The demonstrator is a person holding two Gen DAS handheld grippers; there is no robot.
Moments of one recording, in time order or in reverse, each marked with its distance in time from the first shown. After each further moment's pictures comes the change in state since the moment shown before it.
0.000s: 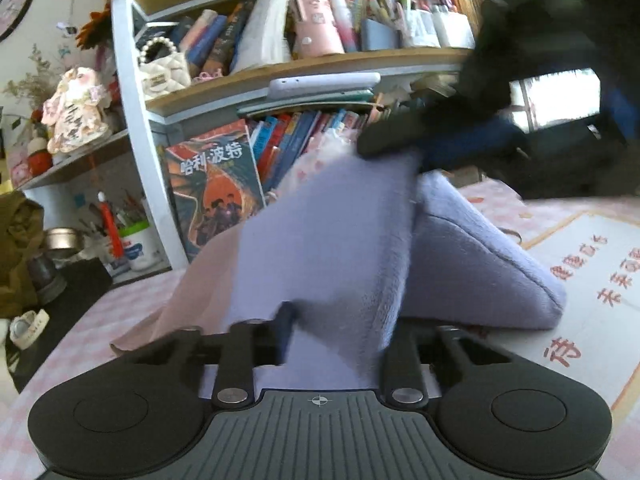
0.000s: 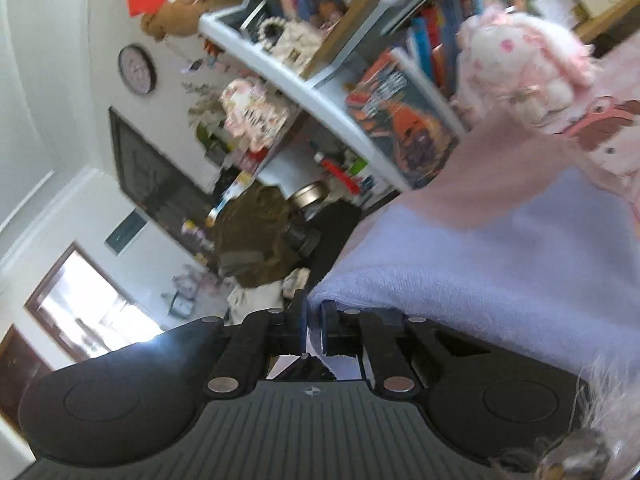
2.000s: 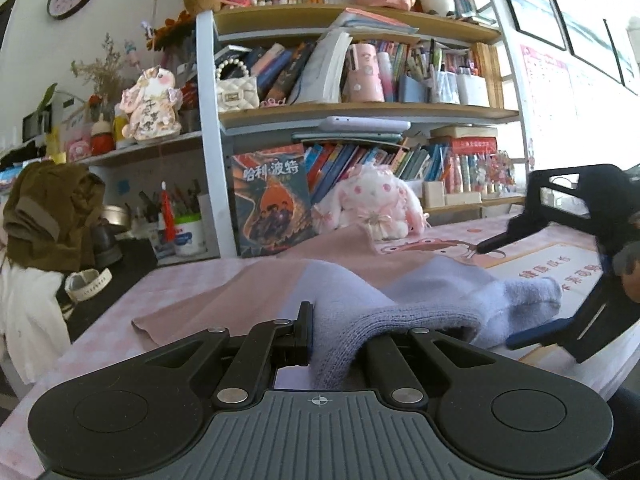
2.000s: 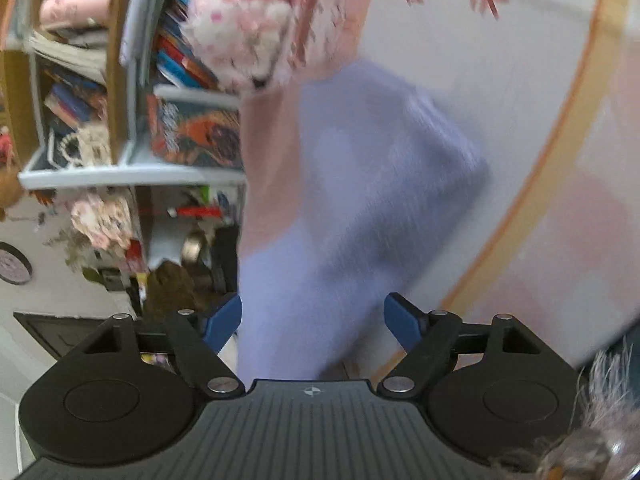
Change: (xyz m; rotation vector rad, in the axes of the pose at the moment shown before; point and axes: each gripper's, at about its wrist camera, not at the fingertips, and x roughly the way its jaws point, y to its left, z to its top) left arm -0.123 0.067 -0.052 -0.109 -0.104 0.002; right arm -0.032 -0.039 -0.098 0.724 -0.058 -0.276
